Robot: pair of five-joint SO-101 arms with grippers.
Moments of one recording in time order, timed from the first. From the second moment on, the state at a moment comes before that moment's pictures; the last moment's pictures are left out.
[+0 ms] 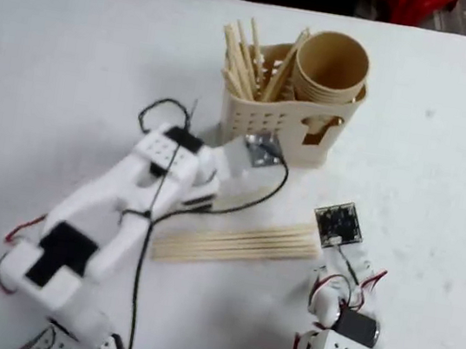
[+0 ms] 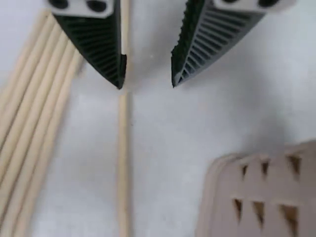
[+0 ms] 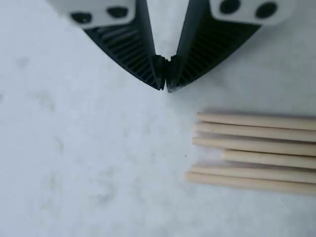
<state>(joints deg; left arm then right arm) 18.9 7.4 24.6 58.2 -40.8 12.4 -81.1 95.7 49.4 35.0</state>
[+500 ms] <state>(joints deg) 20.4 22.9 11.6 64.3 -40.6 12.4 -81.1 95.7 49.4 35.0</state>
